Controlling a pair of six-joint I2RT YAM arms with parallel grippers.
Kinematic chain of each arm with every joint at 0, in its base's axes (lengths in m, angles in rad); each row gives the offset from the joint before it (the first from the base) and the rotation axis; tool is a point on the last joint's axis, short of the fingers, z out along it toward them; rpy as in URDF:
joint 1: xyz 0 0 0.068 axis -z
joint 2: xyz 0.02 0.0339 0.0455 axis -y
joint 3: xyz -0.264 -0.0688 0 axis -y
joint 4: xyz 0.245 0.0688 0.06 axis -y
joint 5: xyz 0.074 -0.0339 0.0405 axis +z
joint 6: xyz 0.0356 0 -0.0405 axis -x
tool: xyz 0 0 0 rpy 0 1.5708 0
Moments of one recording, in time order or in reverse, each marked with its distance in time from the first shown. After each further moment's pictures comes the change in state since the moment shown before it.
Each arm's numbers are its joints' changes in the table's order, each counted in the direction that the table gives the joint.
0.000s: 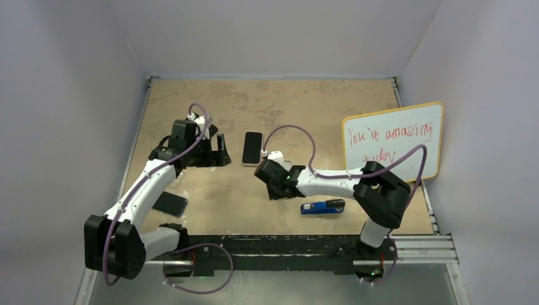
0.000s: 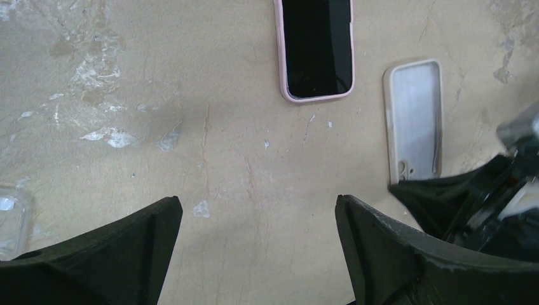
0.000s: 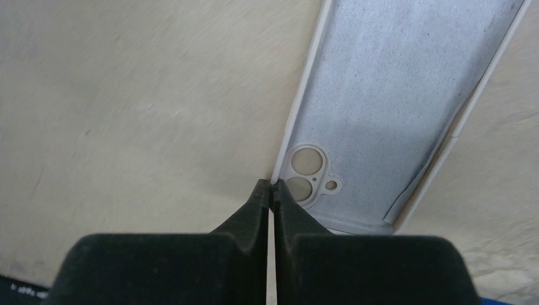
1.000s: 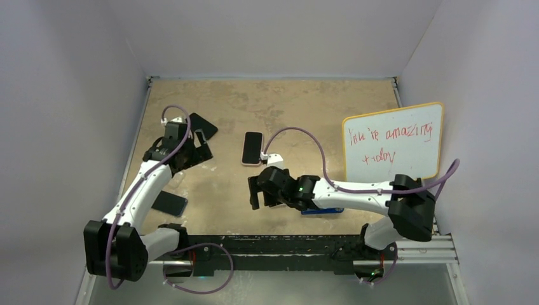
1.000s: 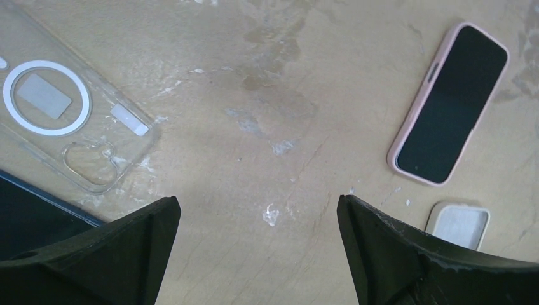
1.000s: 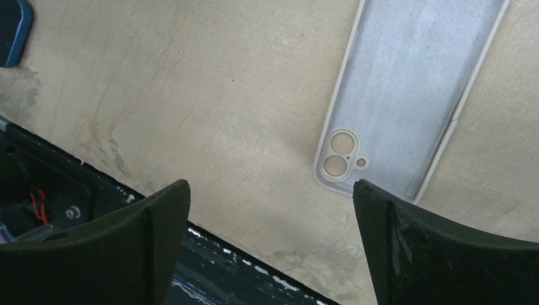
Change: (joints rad) left arm -0.060 0.034 0.000 -0.093 0.356 0.237; right arm -0.156 0.194 -0.049 0.068 0.024 -0.092
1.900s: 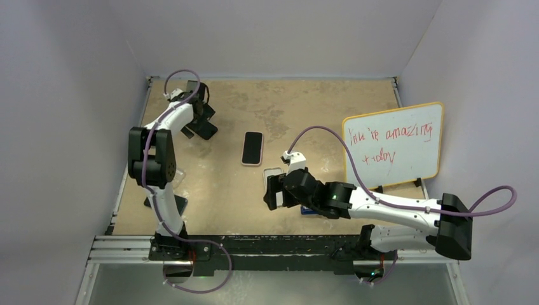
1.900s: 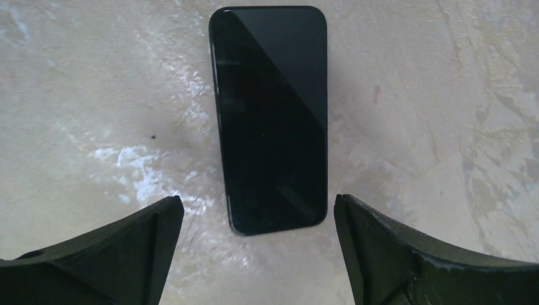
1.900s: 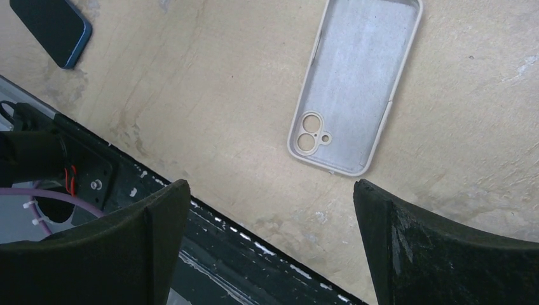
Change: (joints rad) left arm -0.059 -0.808 0.632 0.027 0.255 0.418; right arm -0.001 0.364 -0.171 -0.019 -0.047 0.040
